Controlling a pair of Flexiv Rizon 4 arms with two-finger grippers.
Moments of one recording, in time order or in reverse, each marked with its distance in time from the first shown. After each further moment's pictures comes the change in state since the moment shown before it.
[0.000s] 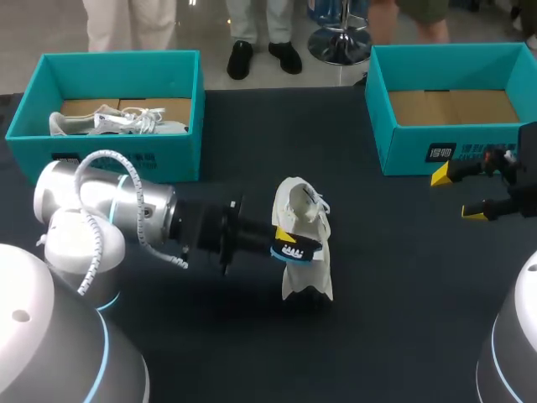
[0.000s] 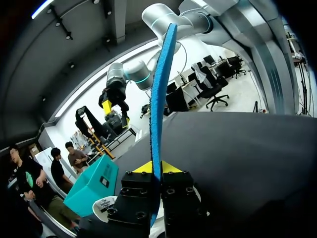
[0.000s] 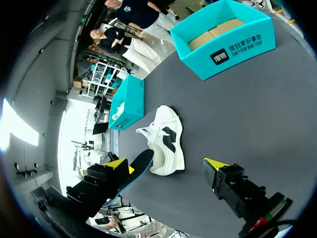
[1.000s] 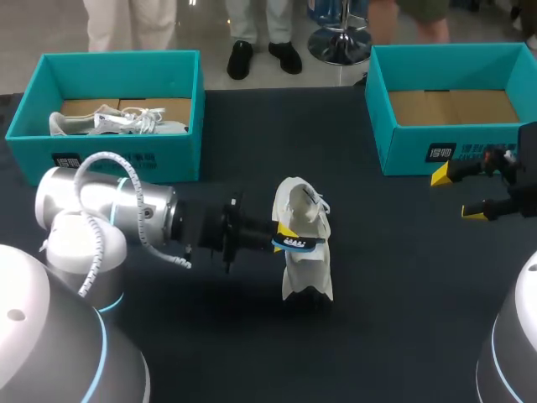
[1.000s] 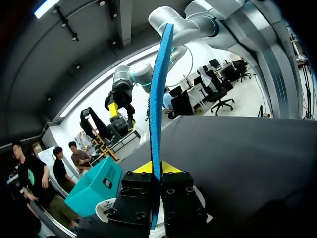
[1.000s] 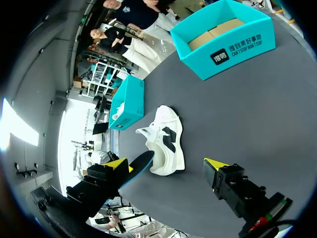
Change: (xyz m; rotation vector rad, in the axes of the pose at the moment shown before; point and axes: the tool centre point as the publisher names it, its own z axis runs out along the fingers) left arm -0.006 -0.002 0.003 0.025 -0.039 -0.022; right arm 0.000 0.000 0.000 0.000 0.000 0.000
